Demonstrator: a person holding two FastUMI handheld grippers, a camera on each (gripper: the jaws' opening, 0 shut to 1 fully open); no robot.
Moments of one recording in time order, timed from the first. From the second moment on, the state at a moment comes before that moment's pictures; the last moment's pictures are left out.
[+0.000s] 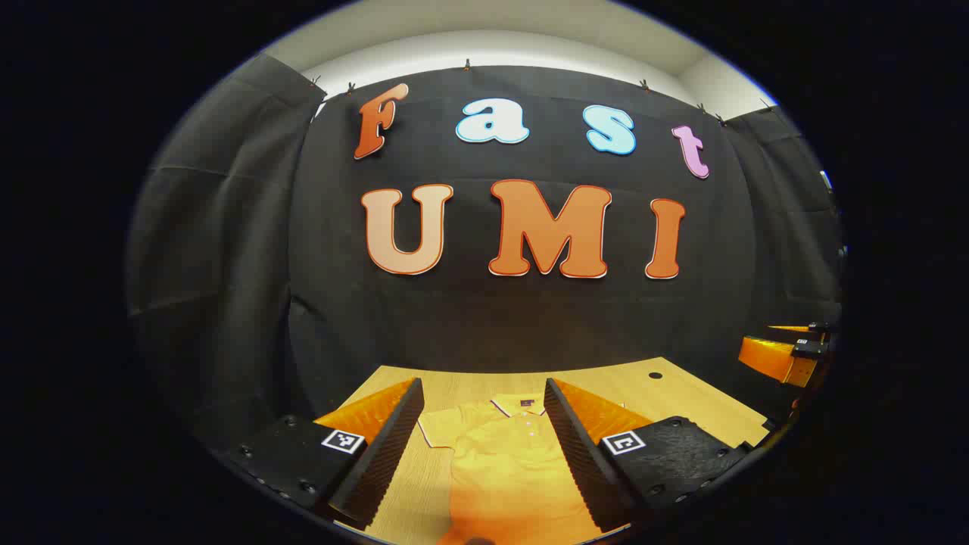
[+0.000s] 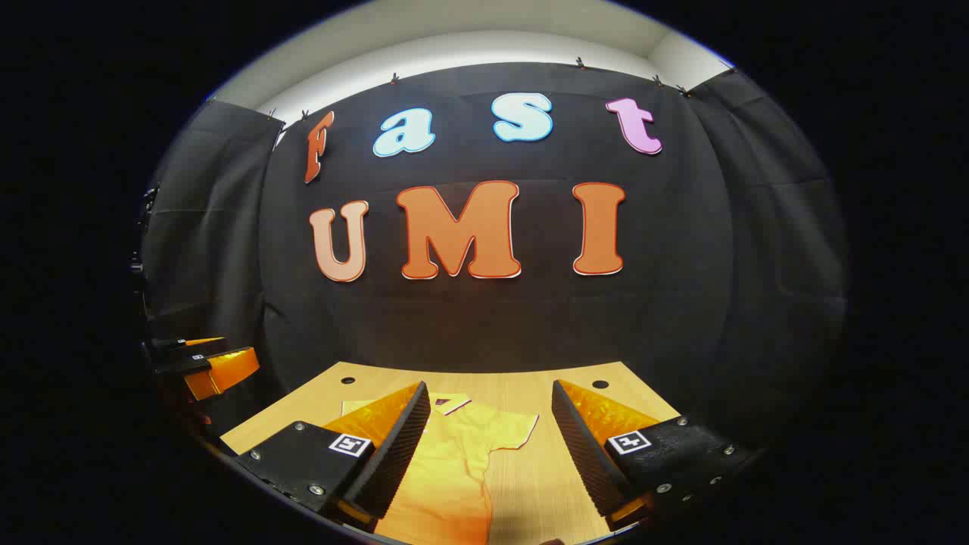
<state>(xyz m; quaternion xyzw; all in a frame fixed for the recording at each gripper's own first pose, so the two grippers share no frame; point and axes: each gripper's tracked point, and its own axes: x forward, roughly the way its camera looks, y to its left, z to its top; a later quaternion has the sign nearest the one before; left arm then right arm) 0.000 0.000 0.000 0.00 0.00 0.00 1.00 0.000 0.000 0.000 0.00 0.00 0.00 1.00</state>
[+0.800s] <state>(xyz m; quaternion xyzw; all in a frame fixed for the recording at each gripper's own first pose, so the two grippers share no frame) -0.011 0.019 0.011 0.00 -0.03 0.02 1.00 0.006 0.025 -0.012 -0.01 0.01 0.04 1.00</state>
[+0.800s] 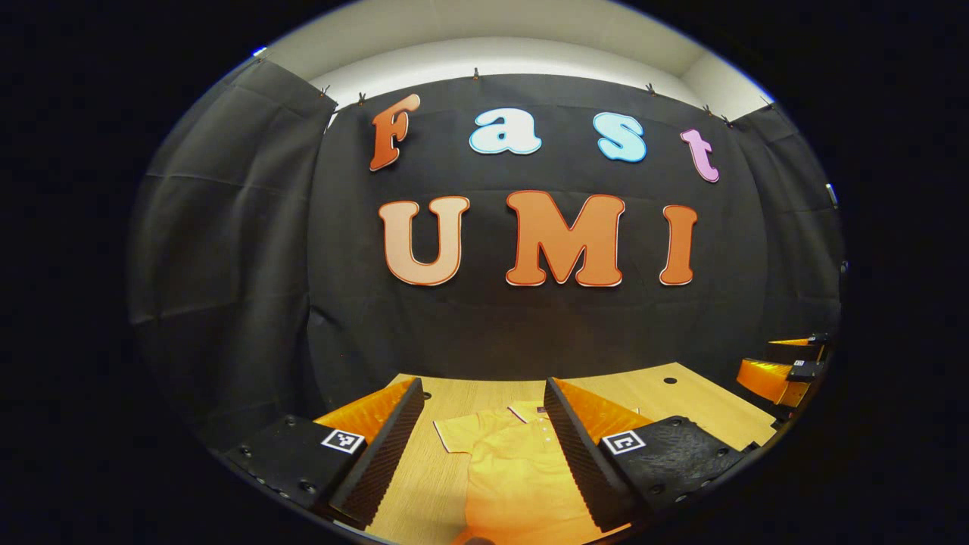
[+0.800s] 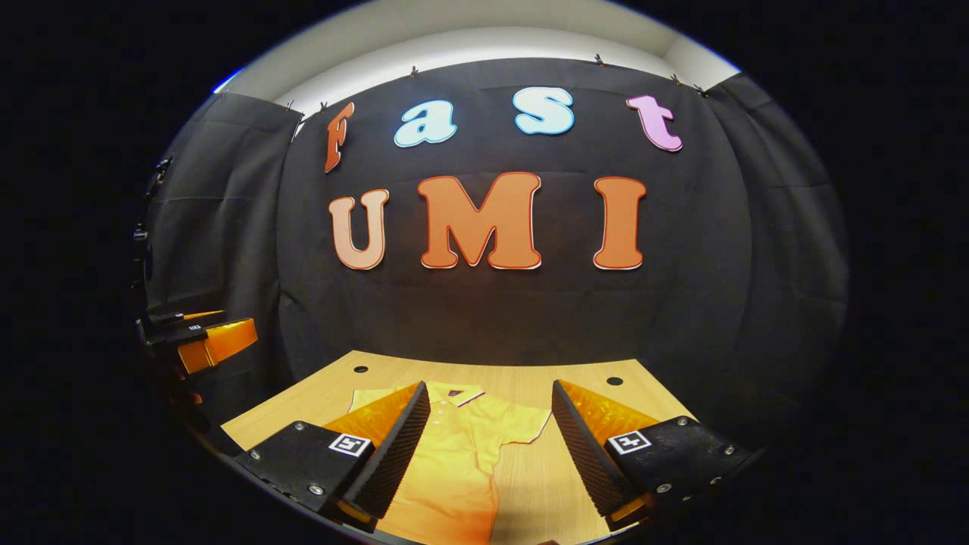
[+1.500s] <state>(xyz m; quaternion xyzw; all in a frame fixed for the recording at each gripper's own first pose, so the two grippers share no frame) -0.013 0.041 -0.005 0.01 -0.04 -0.03 1.00 0.051 0.052 -0.060 -0.01 0.07 0.01 1.00</state>
